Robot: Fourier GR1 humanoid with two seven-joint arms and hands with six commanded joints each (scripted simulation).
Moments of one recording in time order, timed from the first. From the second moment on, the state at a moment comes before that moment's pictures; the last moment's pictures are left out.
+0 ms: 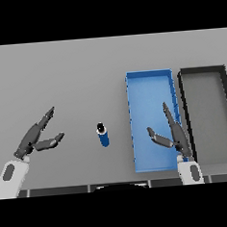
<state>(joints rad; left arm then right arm) -0.02 0.68 -0.27 -1.61 0.29 -0.17 -0.12 0.16 -0.12 0.13 -1.75 0.19 0.04 -0.07</state>
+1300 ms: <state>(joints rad) -0.19 0.27 -0.57 -1.40 0.08 -0.21 -0.08 0.18 -0.11 0.13 -1.77 0.18 0.05 -0.05</state>
